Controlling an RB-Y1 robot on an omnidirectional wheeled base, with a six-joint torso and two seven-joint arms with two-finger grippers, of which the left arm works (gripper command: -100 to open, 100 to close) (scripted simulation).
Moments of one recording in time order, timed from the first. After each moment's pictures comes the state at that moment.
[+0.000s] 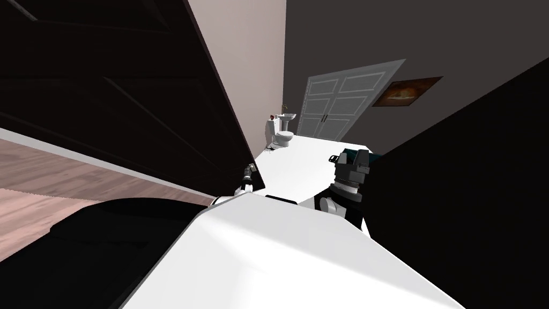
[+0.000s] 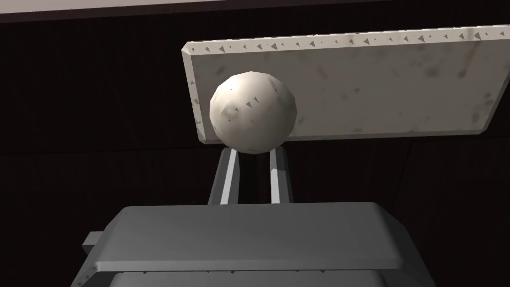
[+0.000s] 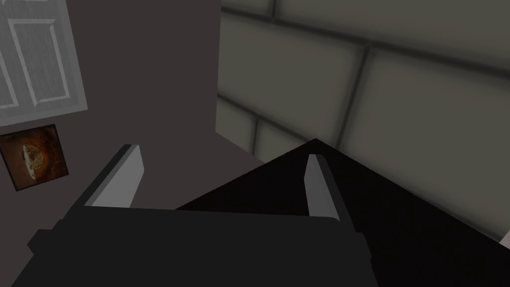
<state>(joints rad) -0.17 0.21 0.27 -0.47 0.20 -0.87 0.03</state>
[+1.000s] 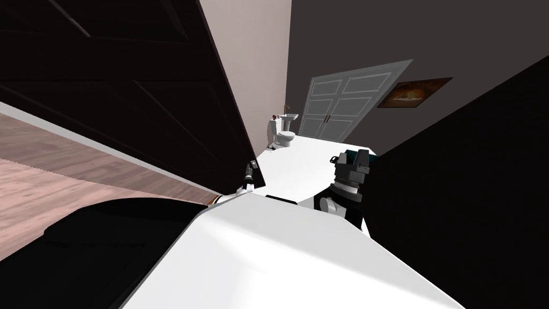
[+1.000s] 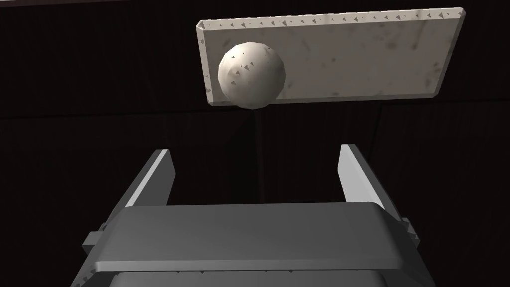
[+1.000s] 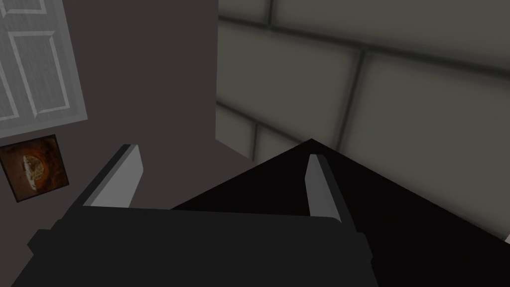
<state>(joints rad) -0.19 0.19 0.28 -0.46 0.21 -0.87 0.00</state>
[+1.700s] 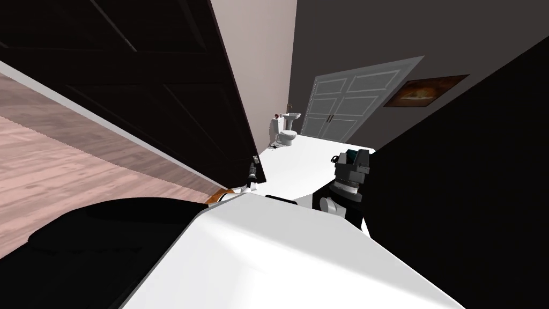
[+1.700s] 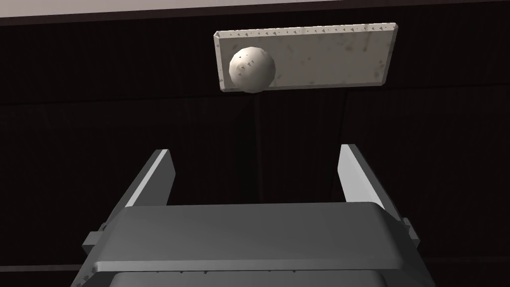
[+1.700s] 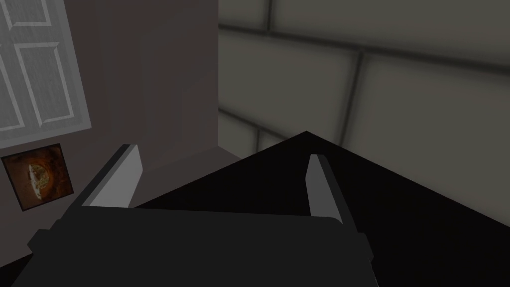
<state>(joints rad) -0.25 0.14 0.28 -0.44 0.21 -0.87 -0.06</state>
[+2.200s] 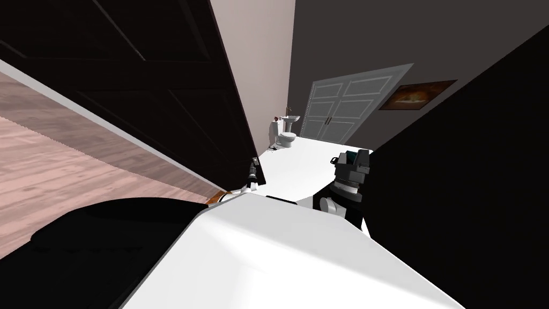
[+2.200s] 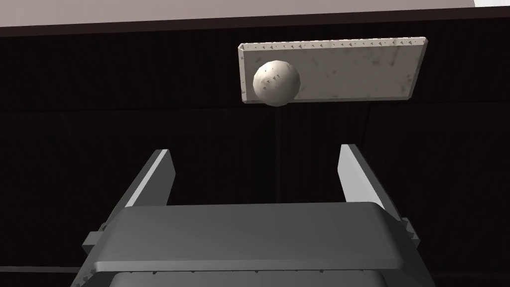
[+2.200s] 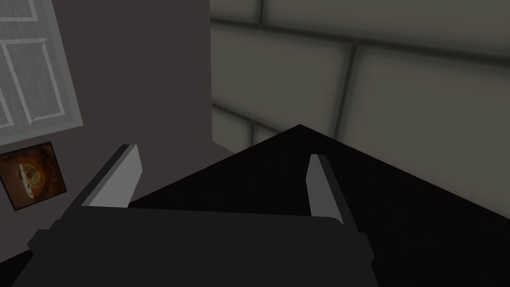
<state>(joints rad) -0.24 0.13 0.28 -0.46 0.21 -0.86 -0.07</state>
